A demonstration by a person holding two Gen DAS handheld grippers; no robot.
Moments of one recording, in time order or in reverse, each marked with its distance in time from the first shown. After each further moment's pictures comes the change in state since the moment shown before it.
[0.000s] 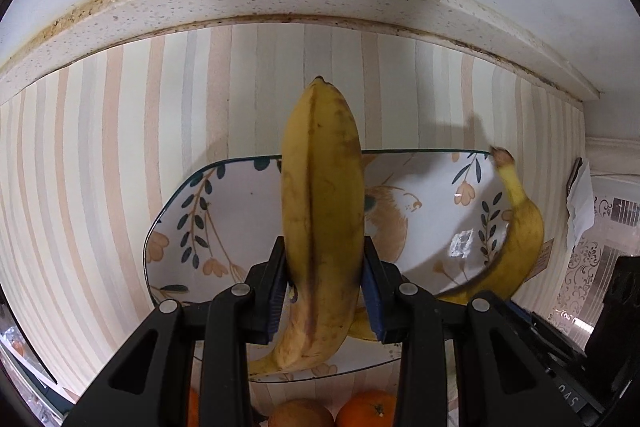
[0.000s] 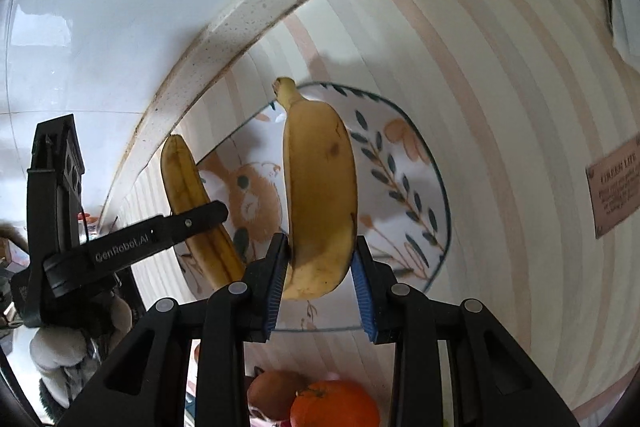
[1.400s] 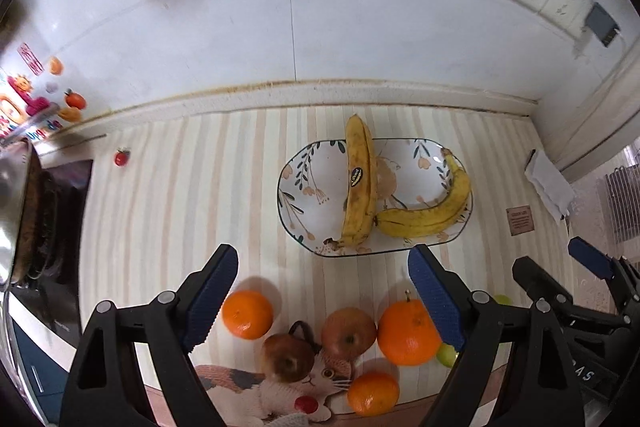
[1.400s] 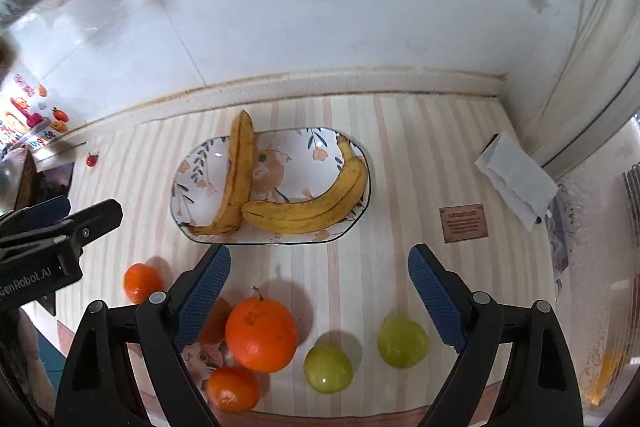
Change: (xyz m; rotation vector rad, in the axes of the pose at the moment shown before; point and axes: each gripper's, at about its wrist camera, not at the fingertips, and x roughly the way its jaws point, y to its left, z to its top) left arm -0.151 -0.016 -0.206 0.062 -0.521 0.159; right arm -0.130 0.091 -0.168 -0.490 -0.422 -0.395
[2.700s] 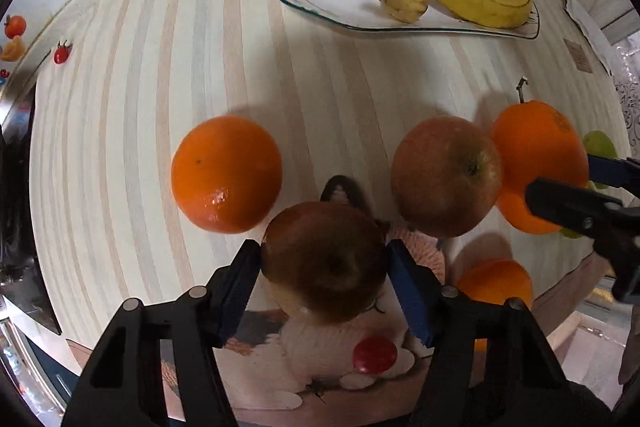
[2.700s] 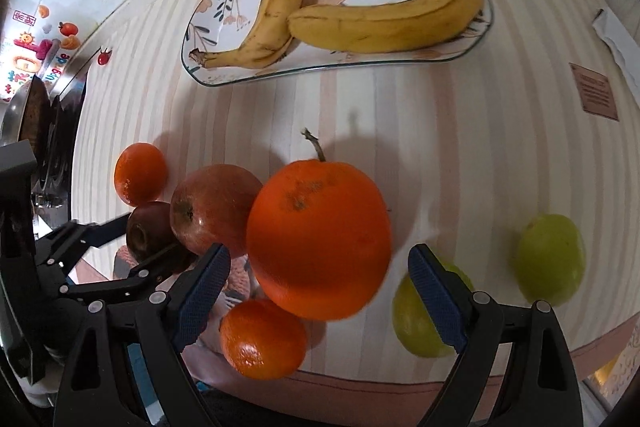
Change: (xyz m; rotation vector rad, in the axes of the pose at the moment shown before) left arm 0.133 0.025 -0.134 0.163 0.340 -0.002; right arm 0.136 0.039 -0.090 -0.008 0.405 0.221
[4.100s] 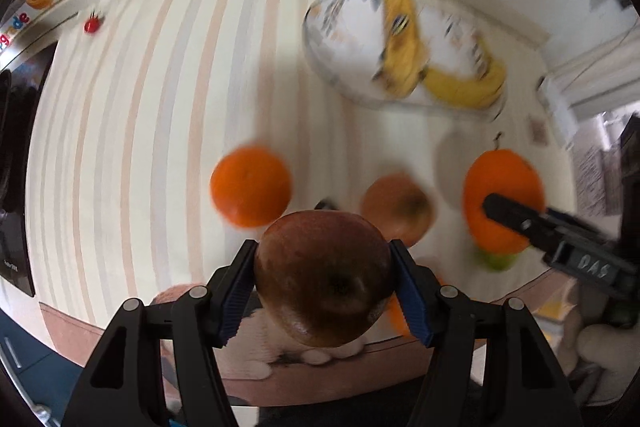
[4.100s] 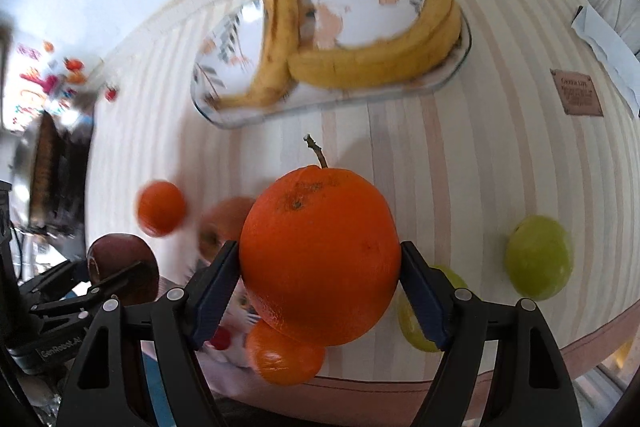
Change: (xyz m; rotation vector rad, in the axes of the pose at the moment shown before) left arm -0.079 0.066 0.003 -0.197 -0.073 -0.198; right arm -0.041 -0.005 0.007 0.081 -0.131 0.052
